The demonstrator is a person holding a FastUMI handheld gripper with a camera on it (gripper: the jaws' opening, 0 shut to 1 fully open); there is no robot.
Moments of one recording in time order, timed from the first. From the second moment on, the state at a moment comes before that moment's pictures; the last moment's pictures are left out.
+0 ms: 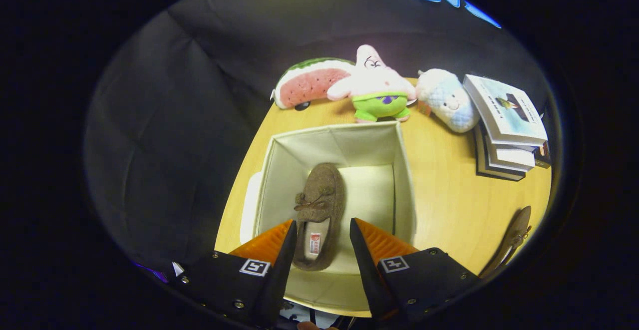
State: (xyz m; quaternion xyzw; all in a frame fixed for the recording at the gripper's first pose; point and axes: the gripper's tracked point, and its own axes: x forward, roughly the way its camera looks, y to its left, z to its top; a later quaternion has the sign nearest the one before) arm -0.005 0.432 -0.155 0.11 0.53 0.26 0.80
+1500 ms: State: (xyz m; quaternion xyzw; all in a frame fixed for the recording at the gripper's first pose) arm -0.055 0.035 -0.267 0.13 0.52 0.07 0.84
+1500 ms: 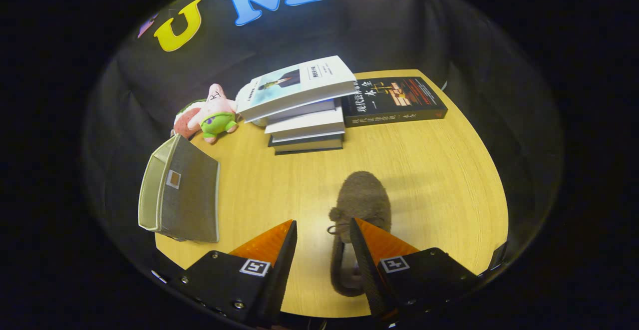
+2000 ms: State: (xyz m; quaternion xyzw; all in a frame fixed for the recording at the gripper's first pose) arm -0.083 -0.010 -0.328 0.10 0.57 0.04 0.81
